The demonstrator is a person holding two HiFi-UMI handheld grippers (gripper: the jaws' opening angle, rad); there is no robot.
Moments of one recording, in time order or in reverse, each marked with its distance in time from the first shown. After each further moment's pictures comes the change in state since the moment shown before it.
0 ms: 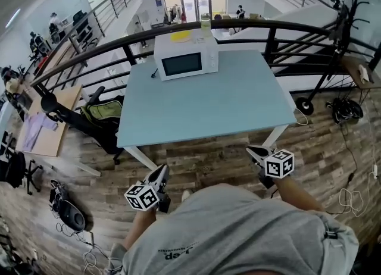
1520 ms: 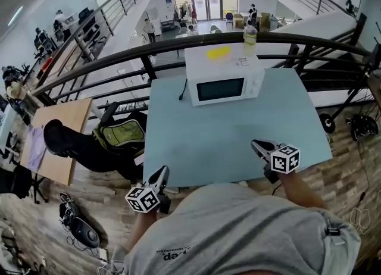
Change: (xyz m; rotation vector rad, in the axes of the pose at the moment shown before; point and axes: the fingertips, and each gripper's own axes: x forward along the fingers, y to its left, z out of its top) left arm 0.080 0.240 0.184 0.010 -0.017 0.064; right arm 0.282 -0.033 0.173 -0.011 -0.027 0.020
